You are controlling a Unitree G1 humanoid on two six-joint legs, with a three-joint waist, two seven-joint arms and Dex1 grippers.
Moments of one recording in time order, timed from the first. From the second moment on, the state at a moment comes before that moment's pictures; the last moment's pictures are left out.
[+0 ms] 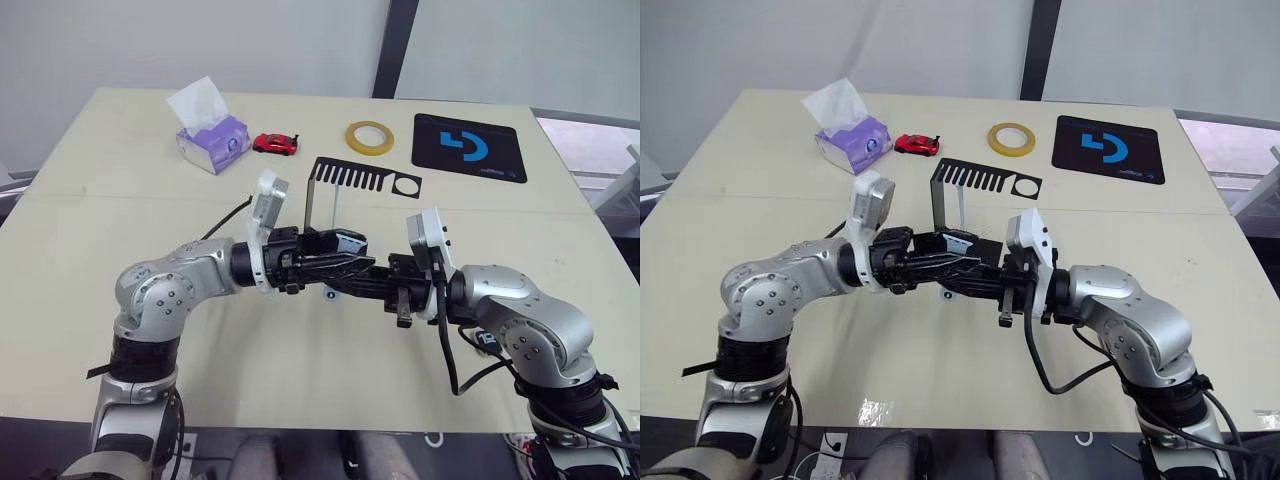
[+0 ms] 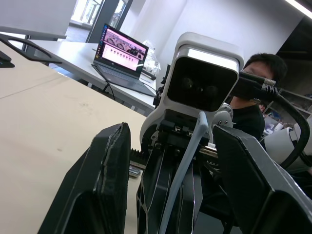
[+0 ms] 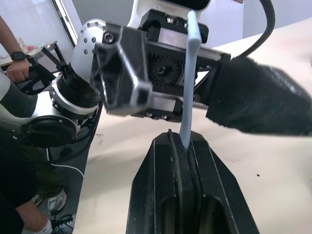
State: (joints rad) left arm -0.62 0.41 0.03 -0.27 -0.99 1.01 -0.76; right arm -0.45 -0.50 0.06 -0.46 0.75 0.75 0.88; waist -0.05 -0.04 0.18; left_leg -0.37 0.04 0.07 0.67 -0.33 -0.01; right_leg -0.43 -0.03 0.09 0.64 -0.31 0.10
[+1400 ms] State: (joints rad) left arm -0.60 0.40 0.02 -0.27 -0.98 0.98 -0.76; right arm -0.45 -0.51 0.06 -0.46 0.75 0.75 0.87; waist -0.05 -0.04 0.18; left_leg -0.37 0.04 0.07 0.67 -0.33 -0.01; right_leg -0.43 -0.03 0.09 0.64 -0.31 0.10
